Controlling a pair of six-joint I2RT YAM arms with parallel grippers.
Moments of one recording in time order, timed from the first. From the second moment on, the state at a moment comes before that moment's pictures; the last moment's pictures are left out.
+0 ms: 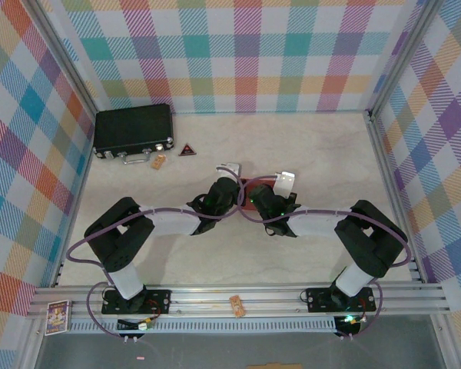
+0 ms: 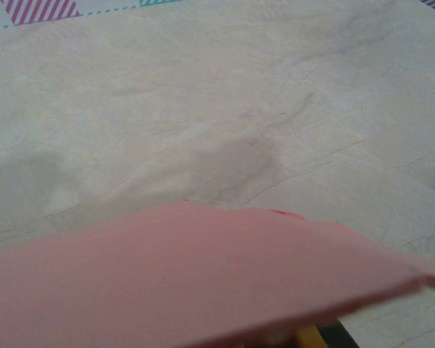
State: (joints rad) left arm -0.84 1.72 0.86 0.44 -0.35 -0.40; right arm 0.81 1.61 0.73 0.05 0.92 0.73
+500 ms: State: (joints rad) left arm -0.84 1.72 0.92 0.35 -0.35 -0.40; right arm 0.81 1.61 0.78 -0.06 0.92 0.73
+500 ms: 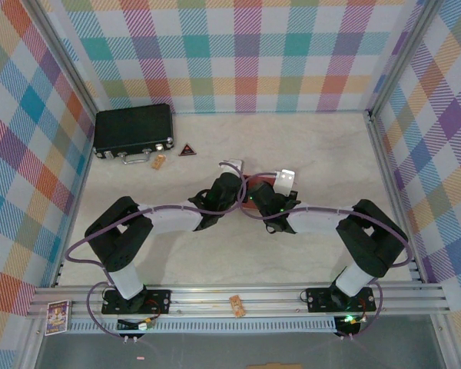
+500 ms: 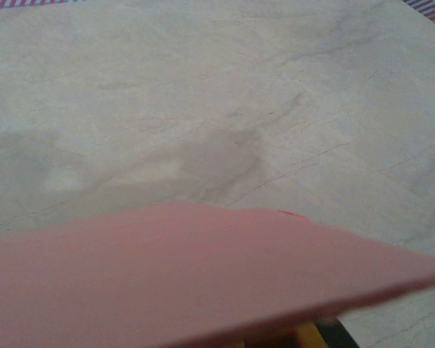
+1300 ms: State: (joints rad) left arm -0.81 1.76 1.04 0.20 -0.30 -0.44; right arm 0.78 1.55 0.80 -0.15 0.83 0.62
